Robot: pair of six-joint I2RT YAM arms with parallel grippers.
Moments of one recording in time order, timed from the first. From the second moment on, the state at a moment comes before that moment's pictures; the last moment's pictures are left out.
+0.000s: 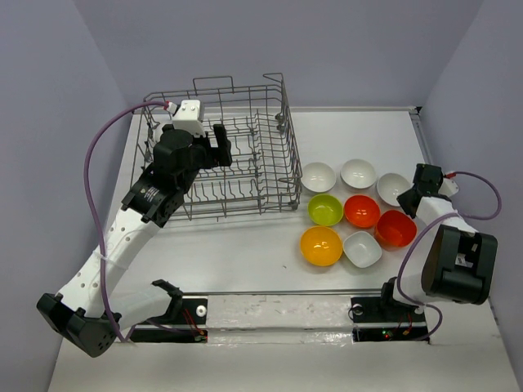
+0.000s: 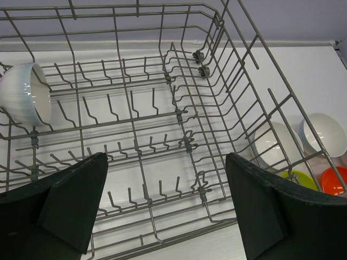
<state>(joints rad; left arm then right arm) -0.53 1.07 1.22 -0.40 -0.29 -0.26 -0.28 1.39 0.74 -0.24 0.28 0.78</state>
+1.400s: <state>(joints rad) -0.53 1.14 1.38 -0.43 -0.06 -0.38 0.62 1.50 1.60 -0.49 0.37 0.62</state>
